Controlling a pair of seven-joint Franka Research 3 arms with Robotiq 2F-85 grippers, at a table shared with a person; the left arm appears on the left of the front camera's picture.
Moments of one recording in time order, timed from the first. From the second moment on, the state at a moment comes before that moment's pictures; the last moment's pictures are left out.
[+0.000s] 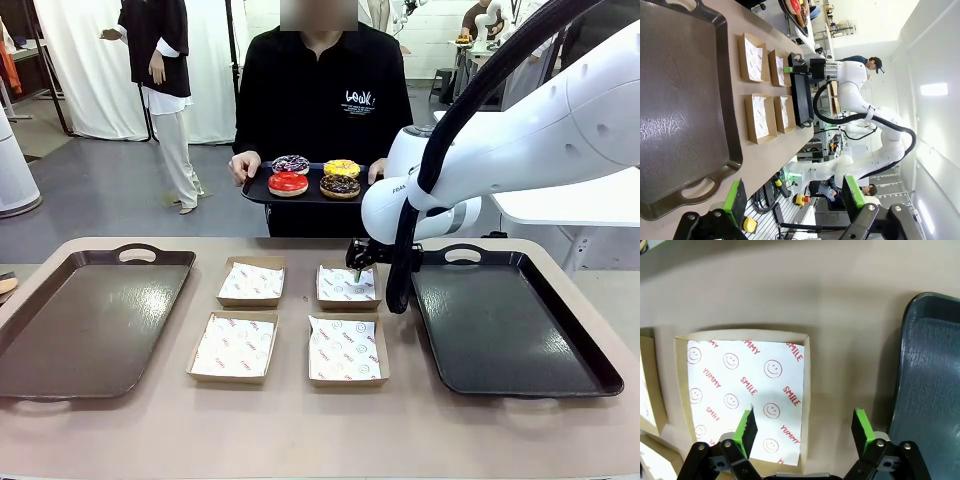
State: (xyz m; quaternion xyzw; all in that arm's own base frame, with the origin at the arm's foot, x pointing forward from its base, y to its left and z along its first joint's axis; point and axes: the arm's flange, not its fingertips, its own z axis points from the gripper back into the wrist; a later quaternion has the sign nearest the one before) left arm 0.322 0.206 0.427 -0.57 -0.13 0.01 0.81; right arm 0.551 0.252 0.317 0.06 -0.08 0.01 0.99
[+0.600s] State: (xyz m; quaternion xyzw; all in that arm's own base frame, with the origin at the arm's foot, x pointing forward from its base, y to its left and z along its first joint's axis) left arm 0.322 0.206 0.427 -0.57 -0.13 0.01 0.81; right arm 0.554 0.252 0.316 0.07 -0.08 0.01 0.99
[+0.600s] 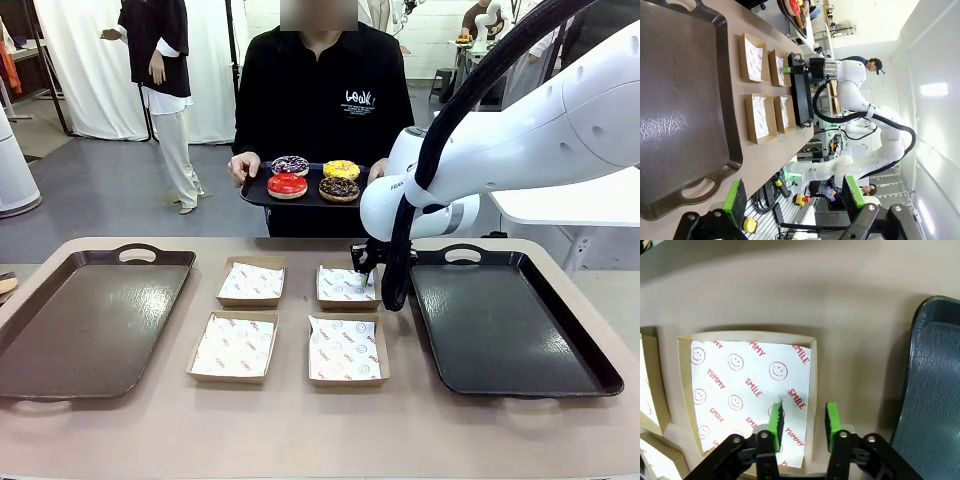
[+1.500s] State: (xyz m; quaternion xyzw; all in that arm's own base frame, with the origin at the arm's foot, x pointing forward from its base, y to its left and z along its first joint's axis) left arm 0.322 0.206 0.427 -0.57 -0.13 0.01 0.81; right arm 0.554 0.246 0.336 0.08 -0.07 -0.04 0.99
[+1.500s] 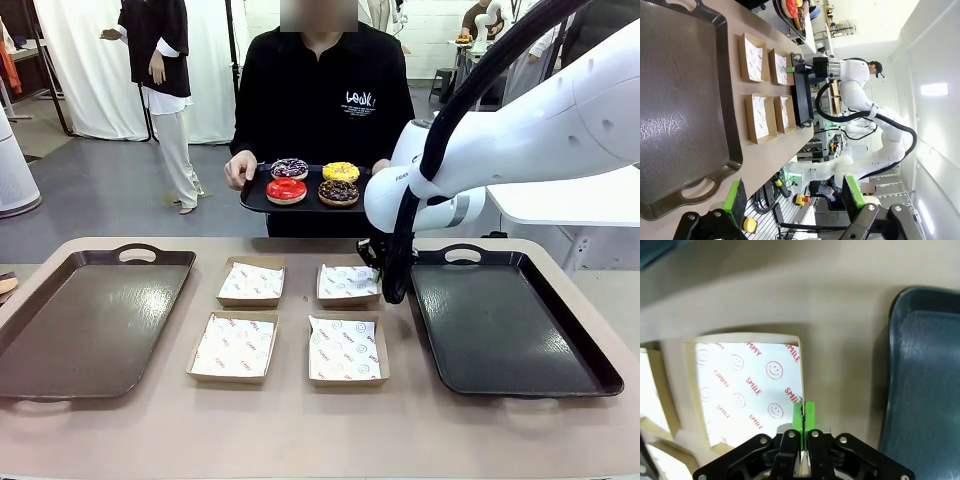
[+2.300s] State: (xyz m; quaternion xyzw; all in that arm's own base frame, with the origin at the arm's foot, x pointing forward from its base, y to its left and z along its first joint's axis) left arm 0.322 0.206 0.427 -0.57 -0.13 0.01 0.81; right arm 0.535 0.272 0.470 0.00 -0.02 -0.01 1.00
